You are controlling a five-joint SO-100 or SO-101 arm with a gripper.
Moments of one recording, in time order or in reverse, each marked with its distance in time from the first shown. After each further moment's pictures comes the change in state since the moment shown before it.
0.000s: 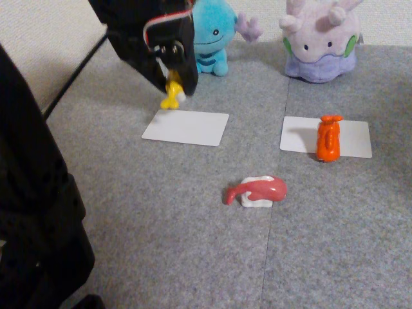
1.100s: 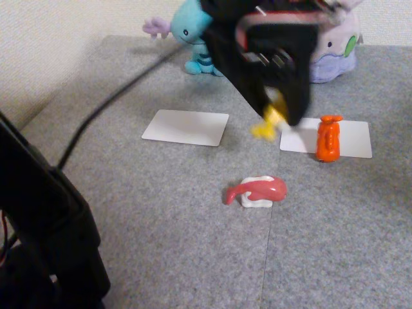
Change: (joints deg) arm 29.2 21.0 1.8 16.3 -8.3
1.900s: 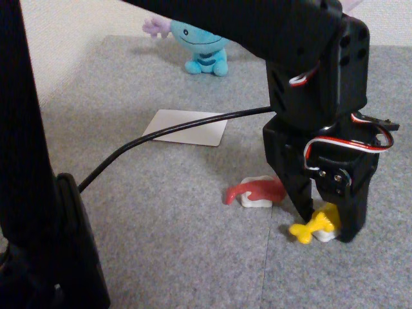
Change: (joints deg) arm 17.9 -29.2 -0.2 -13.5 -10.0
